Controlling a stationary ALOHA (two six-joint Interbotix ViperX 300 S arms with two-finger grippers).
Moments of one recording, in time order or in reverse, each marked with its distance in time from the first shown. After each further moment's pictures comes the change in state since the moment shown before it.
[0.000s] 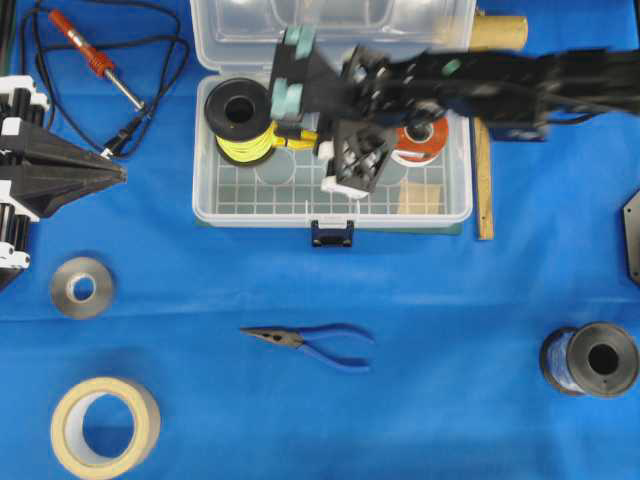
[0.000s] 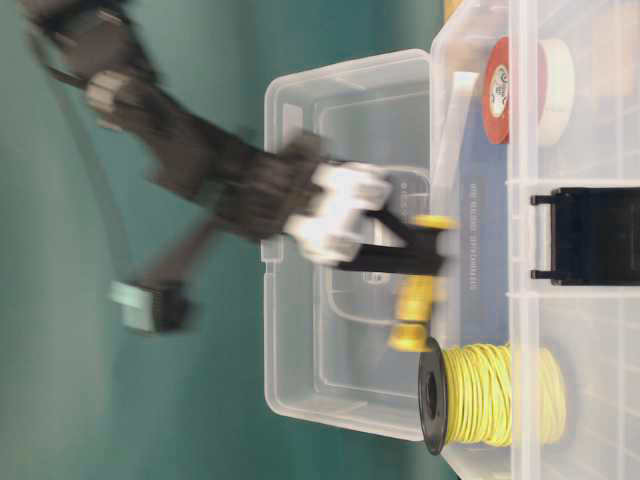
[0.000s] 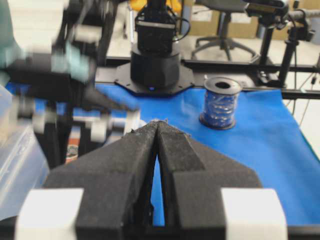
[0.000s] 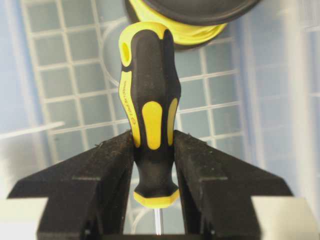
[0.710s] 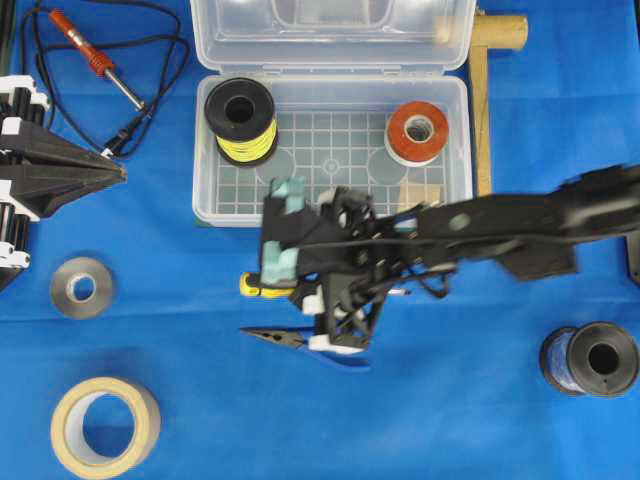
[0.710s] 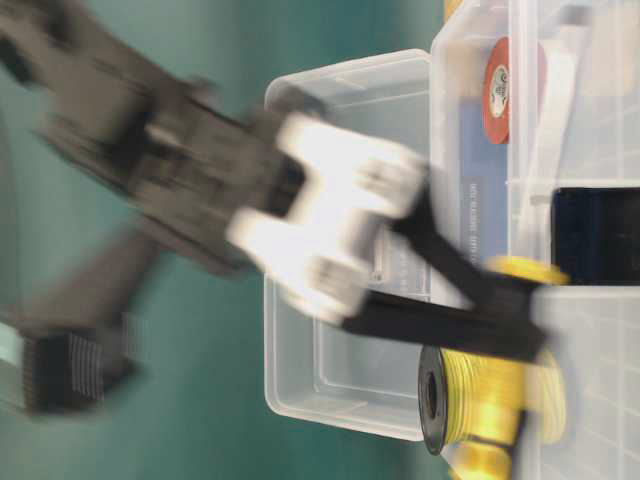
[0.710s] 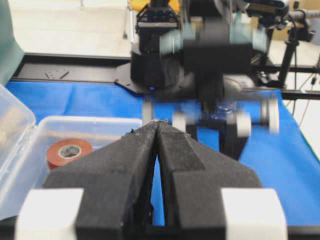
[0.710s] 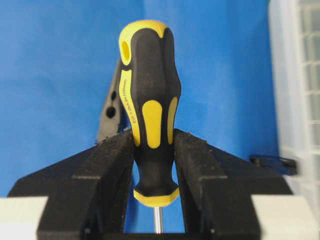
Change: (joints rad) left arm 0.002 -0.002 0.000 0.000 0.000 -0.002; right arm 0.354 0.072 -0.018 -0.026 -0.117 0.311
